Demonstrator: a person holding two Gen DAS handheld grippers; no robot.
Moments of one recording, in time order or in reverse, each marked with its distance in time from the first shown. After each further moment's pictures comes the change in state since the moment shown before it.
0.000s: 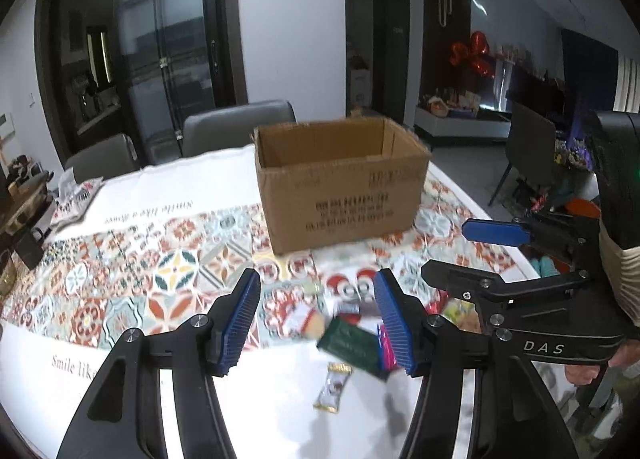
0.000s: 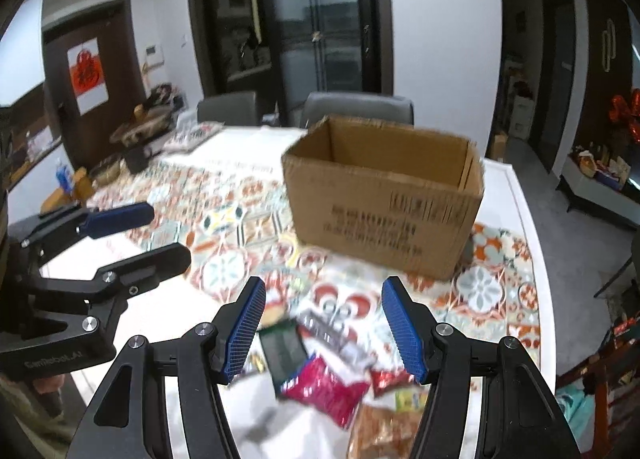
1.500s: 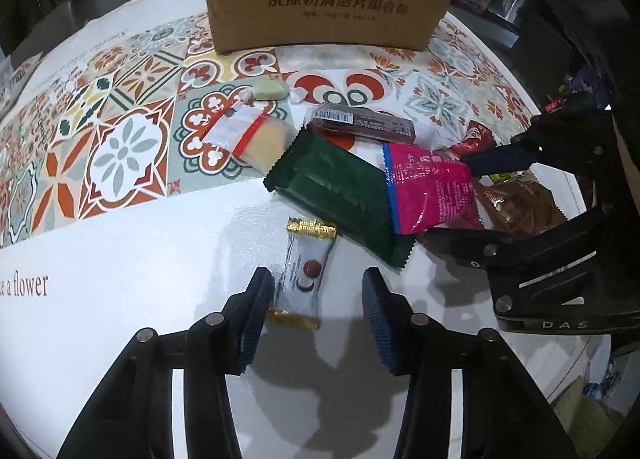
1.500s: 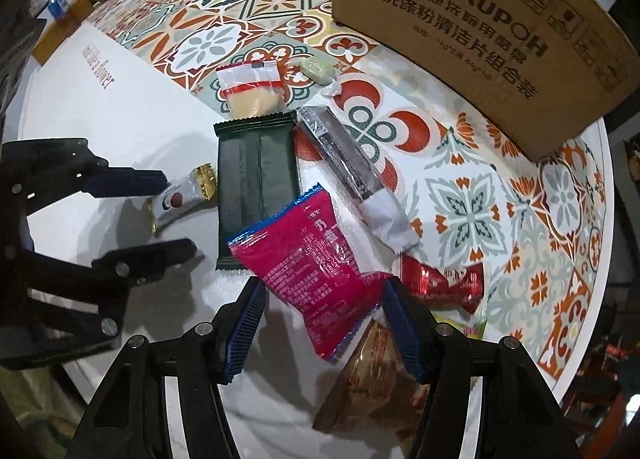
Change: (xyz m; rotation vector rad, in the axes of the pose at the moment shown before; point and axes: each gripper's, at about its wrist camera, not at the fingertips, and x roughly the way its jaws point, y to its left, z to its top) left arm 0.124 -0.014 -0.090 -0.066 0.514 -0.121; right arm 0.125 0.005 -0.076 -0.267 0.625 0.055
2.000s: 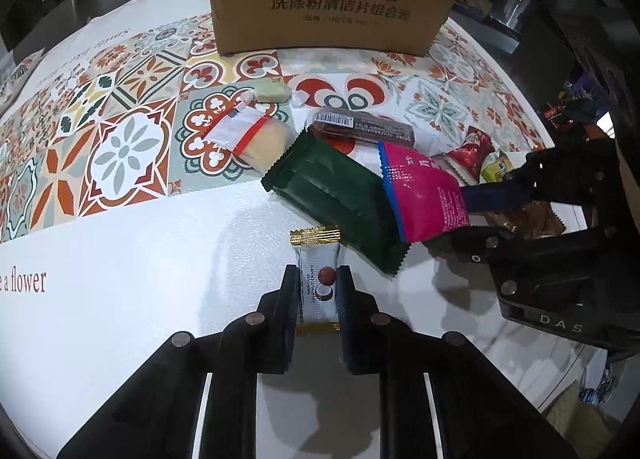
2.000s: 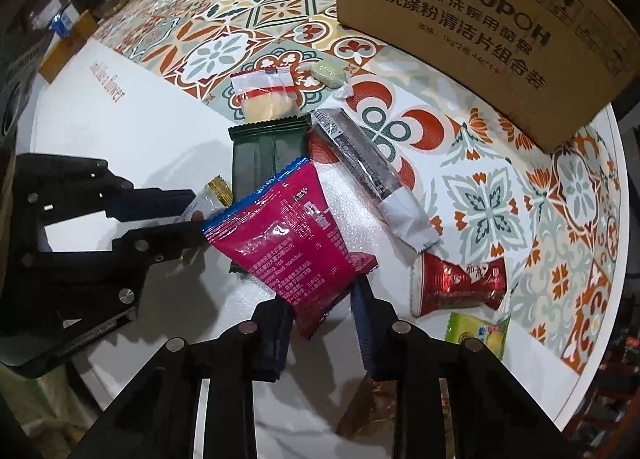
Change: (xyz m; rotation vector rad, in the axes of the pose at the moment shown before) left arm -0.004 0.003 -0.001 -0.025 -0.023 -0.015; right arm 0.002 0.003 -0.004 0.063 -0.032 0.068
